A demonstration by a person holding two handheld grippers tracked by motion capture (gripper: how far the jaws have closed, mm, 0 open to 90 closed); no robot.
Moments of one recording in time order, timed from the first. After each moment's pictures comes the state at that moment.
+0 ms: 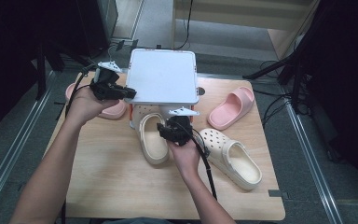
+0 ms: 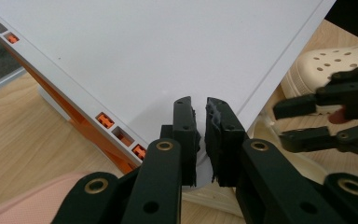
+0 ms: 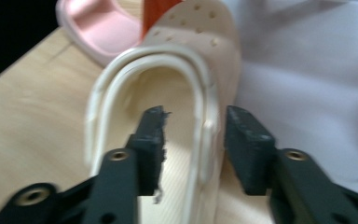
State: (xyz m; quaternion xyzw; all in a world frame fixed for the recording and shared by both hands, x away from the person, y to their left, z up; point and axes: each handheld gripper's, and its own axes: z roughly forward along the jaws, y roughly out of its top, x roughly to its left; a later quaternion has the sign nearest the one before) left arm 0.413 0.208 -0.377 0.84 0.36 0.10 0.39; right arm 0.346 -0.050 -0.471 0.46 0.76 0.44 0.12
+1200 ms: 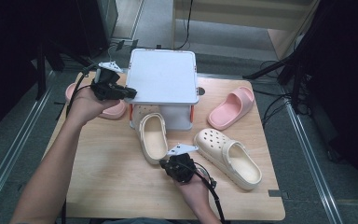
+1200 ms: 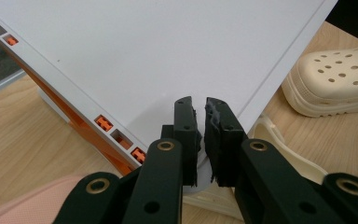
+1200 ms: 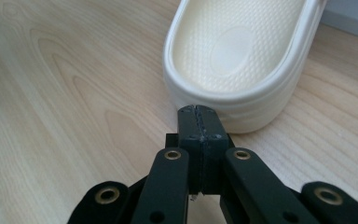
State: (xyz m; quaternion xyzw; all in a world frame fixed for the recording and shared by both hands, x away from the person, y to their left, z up) left arm 0.413 0.206 -0.378 0.84 0.36 0.10 0.39; right arm 0.263 -0.068 -0.515 0.36 0.84 0.39 0.06
